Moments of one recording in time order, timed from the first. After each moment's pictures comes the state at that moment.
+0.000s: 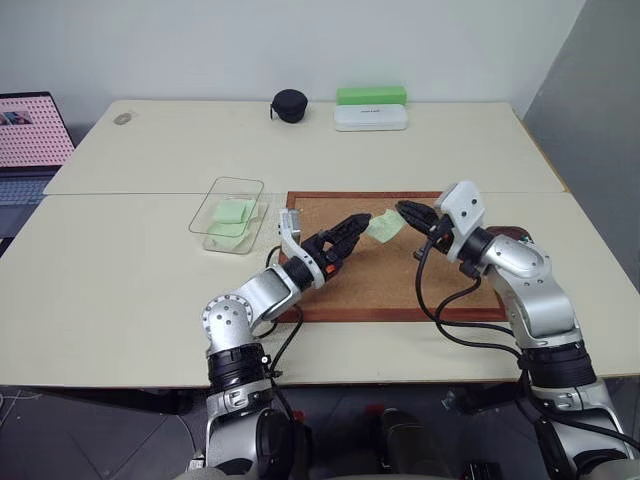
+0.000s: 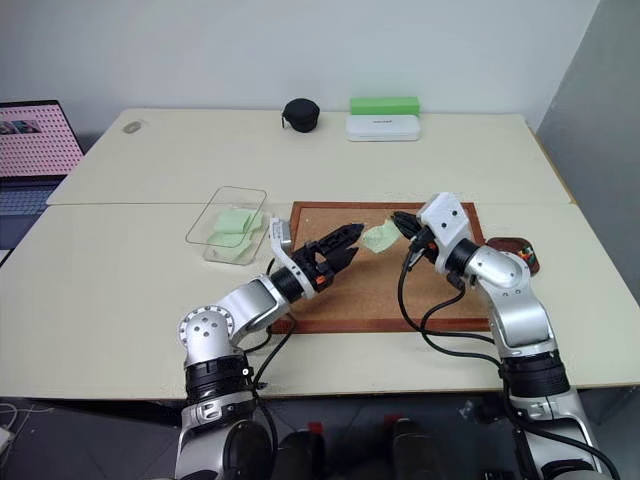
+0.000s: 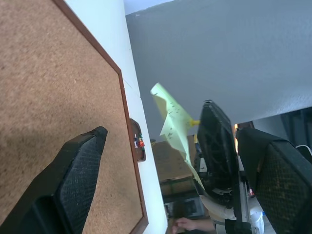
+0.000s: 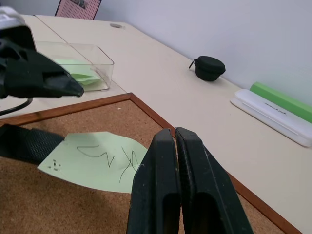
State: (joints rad) left arm -0.53 -0.13 0.45 0.07 -1.14 1.16 -0.08; right arm -0.48 -0.43 0.05 -0.09 0.16 0.24 0.65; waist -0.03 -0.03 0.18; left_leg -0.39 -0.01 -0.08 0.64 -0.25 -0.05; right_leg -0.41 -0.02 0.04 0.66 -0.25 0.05
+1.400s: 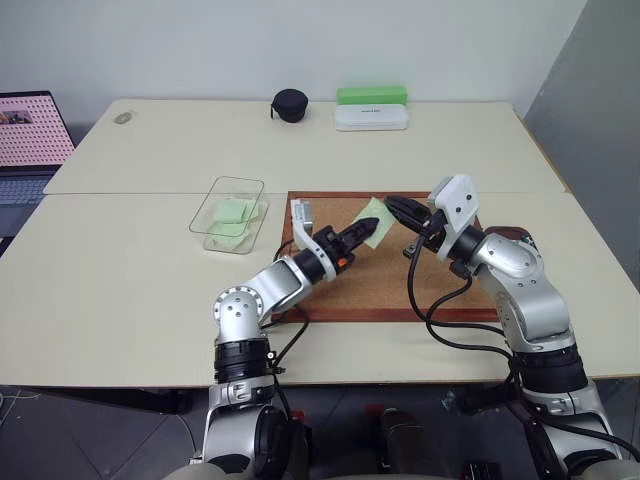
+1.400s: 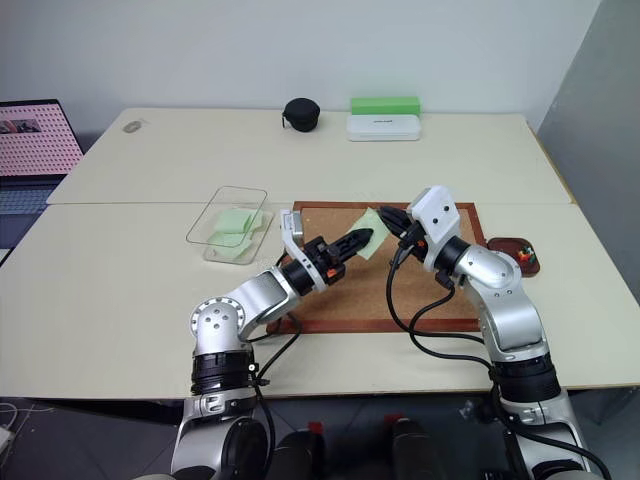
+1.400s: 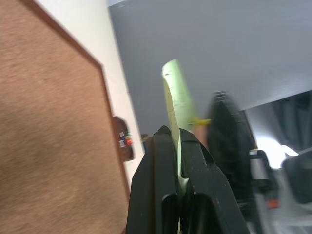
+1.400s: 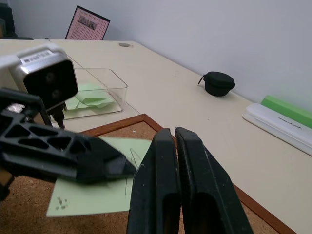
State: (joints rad) left arm -0.56 -0.07 0.29 0.12 -1.15 1.05 -0.10; right arm -0.48 -0.37 0.06 -0.19 0.18 0.33 0.62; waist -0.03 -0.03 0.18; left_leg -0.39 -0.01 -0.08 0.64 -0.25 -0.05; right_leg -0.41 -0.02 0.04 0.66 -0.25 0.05
